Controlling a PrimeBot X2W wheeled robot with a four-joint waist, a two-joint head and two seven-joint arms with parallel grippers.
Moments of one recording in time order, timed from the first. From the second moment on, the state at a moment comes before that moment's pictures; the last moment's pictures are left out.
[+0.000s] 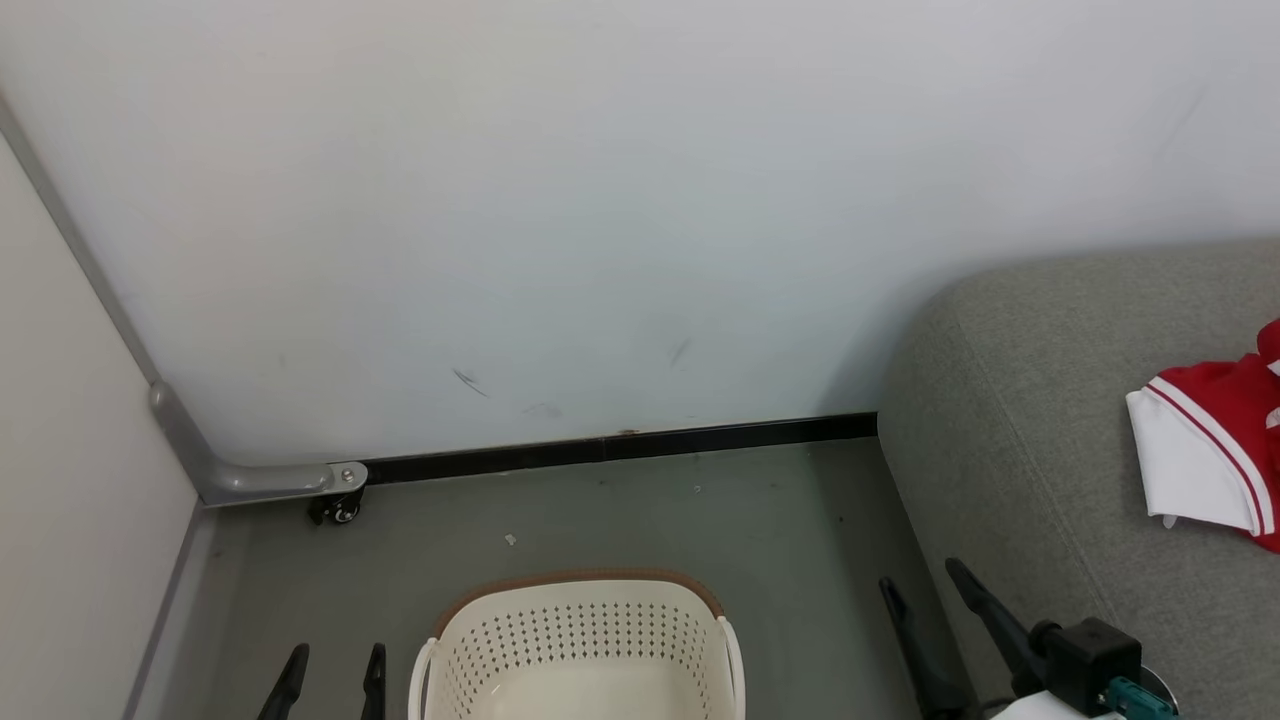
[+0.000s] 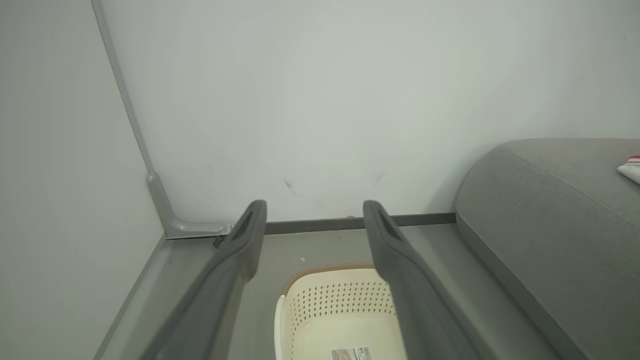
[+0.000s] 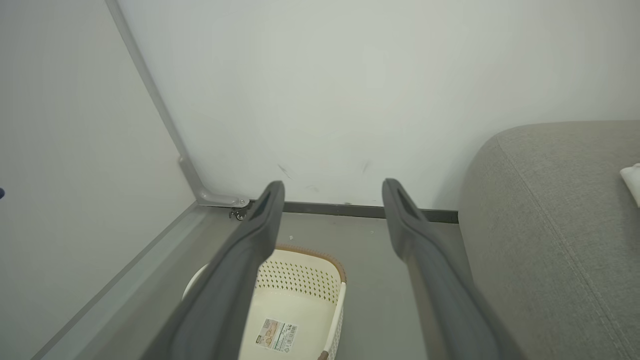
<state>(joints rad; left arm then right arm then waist) 0.14 0.04 -0.04 0.17 -0.24 -0.01 -0.25 0.08 -0.04 0.14 0.12 0.12 0.12 -0.25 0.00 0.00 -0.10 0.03</state>
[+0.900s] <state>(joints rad) 0.16 0.04 -0.05 0.19 -0.37 -0.07 -0.25 0.08 -0.04 0.14 0.11 0.12 0.12 -0.25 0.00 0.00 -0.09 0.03</state>
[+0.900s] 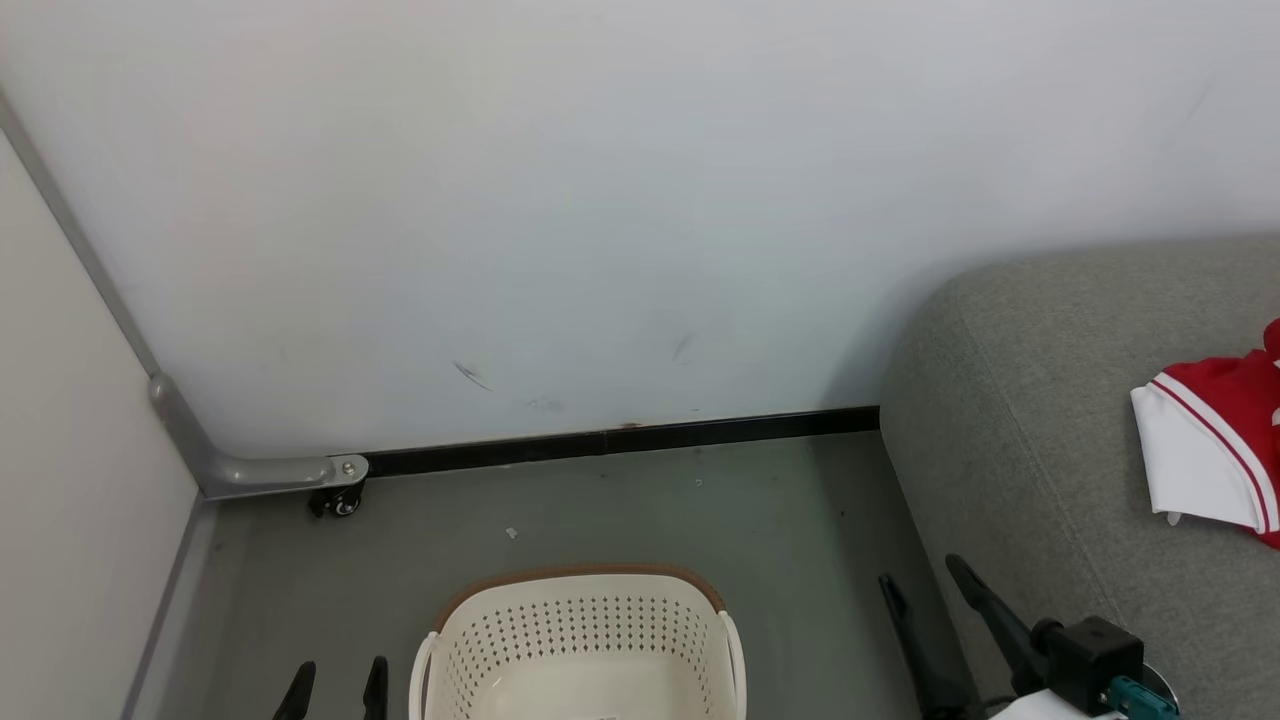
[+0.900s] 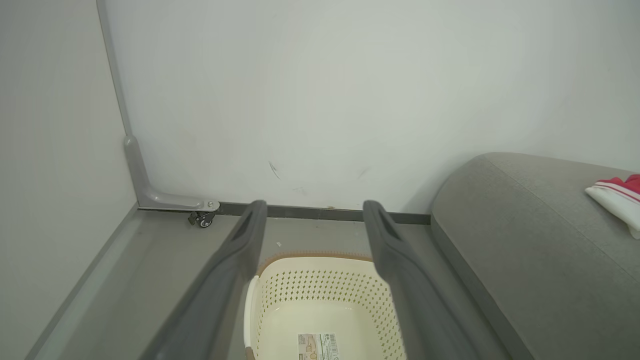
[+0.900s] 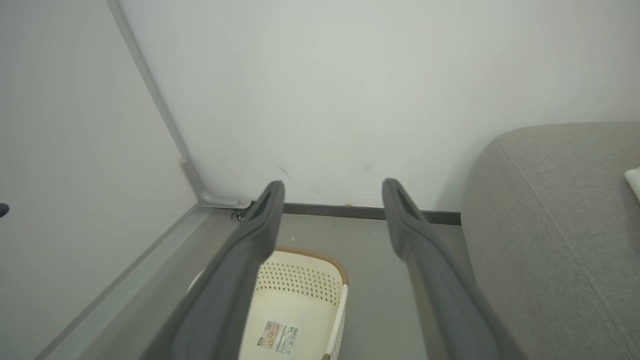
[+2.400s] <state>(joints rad) 0.15 0.02 -0.03 0.27 -0.54 -0.09 -0.19 0.16 -0.03 0.17 0.11 0.28 0.12 -0.25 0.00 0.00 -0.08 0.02</state>
